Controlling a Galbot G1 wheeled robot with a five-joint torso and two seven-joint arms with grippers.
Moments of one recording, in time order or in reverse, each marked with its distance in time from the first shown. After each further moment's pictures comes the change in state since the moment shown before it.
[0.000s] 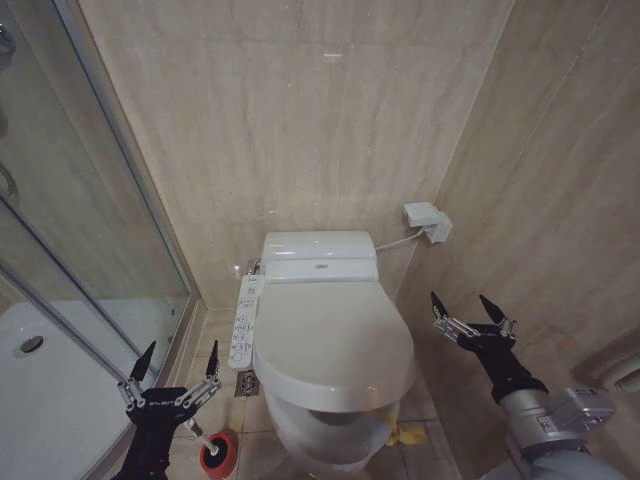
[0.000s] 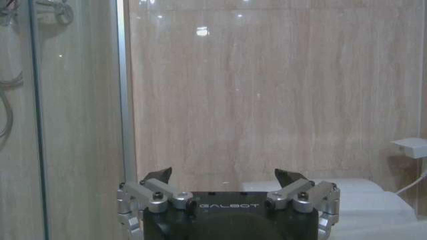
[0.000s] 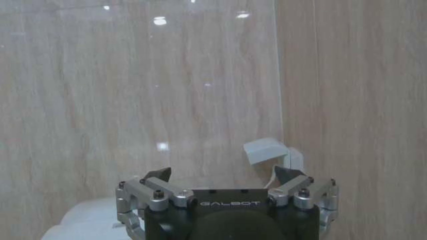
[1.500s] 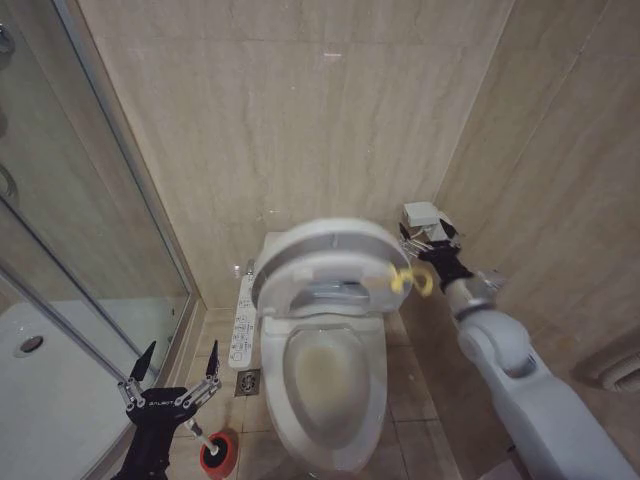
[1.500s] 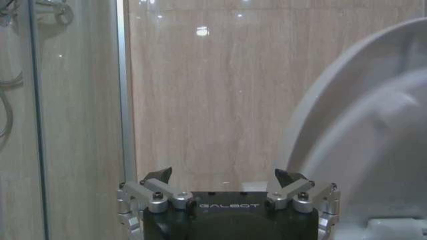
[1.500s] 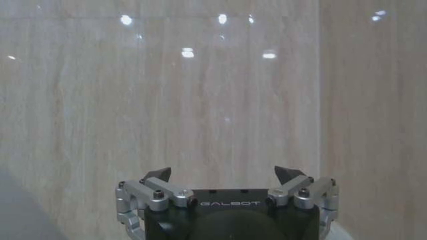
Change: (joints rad) left arm 0.000 0.000 0.000 0.000 0.000 0.000 0.000; right arm 0.608 -0.295 -0.268 -0.381 0.059 0.013 0.130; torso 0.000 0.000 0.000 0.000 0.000
